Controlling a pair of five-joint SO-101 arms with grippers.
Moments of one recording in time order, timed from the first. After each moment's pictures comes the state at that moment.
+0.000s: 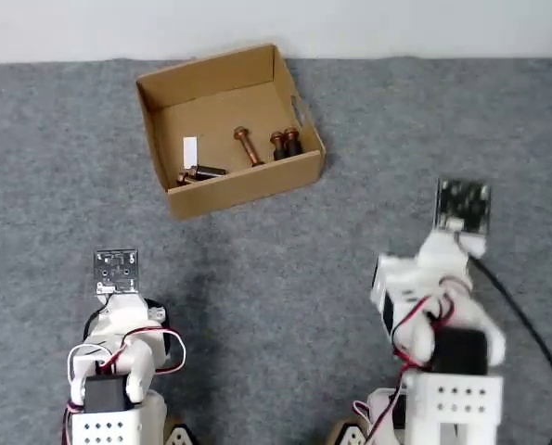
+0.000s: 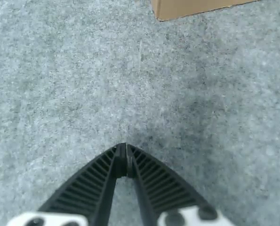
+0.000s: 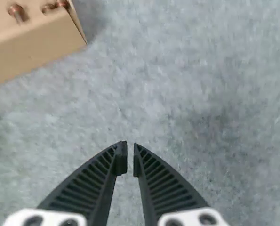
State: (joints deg) left arm -7.9 -99.7 96.9 67.7 8.7; right arm -0.4 -69.0 55.7 70.6 -7.3
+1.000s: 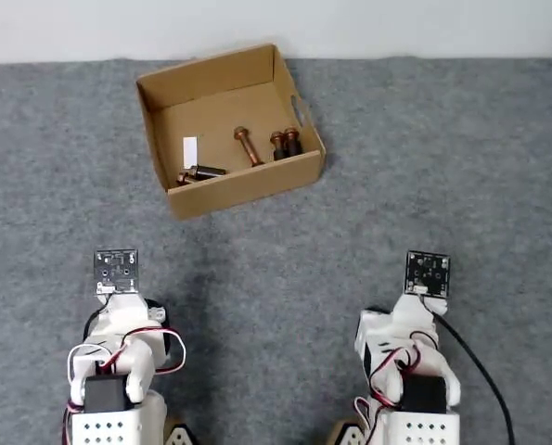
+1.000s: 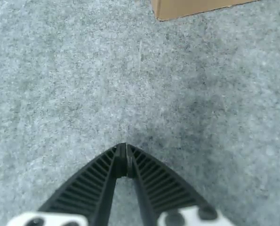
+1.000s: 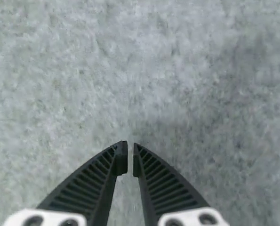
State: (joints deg) left arm -7.9 -99.7 96.9 67.7 8.6; right arm -0.4 -102.8 95.4 69.8 -7.2
